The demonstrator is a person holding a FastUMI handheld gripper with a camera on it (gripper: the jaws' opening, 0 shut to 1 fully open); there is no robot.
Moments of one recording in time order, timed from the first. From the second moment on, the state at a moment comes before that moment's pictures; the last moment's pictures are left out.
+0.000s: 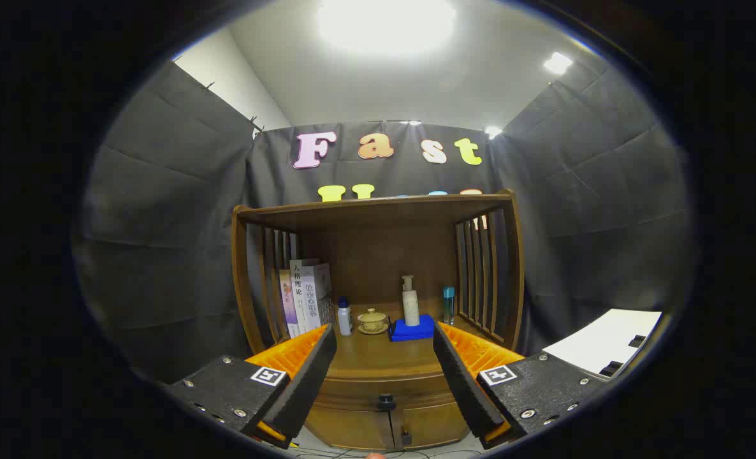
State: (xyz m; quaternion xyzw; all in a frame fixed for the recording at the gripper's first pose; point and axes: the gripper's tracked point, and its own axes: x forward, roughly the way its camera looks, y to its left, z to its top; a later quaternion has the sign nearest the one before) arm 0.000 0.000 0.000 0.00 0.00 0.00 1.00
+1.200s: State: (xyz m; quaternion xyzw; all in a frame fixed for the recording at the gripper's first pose) arm 0.019 0.001 -0.036 0.04 0.03 0.01 1.00
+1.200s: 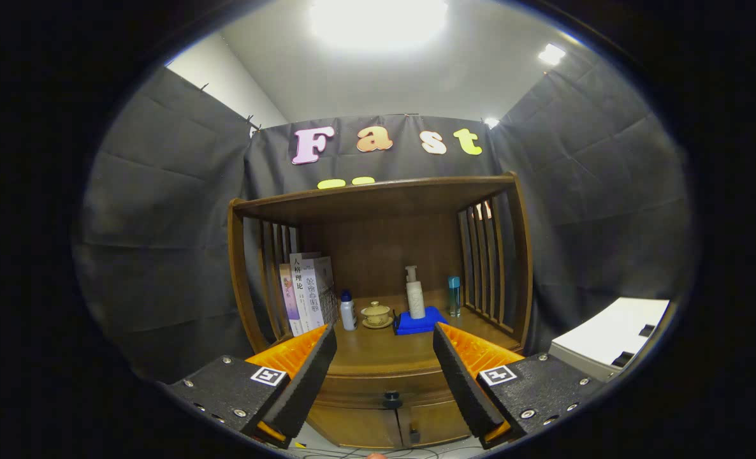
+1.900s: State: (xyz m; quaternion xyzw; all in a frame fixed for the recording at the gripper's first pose) arm 0.062 0.000 -0.135 -0.01 0.11 0.04 0.99
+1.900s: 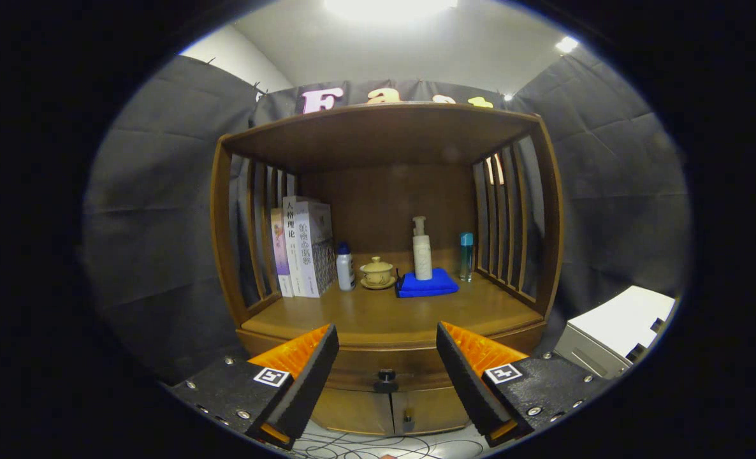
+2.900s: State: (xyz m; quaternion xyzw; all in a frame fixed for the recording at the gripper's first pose) arm 0.112 -0.003 -0.321 -0.05 0.18 0.01 0.98
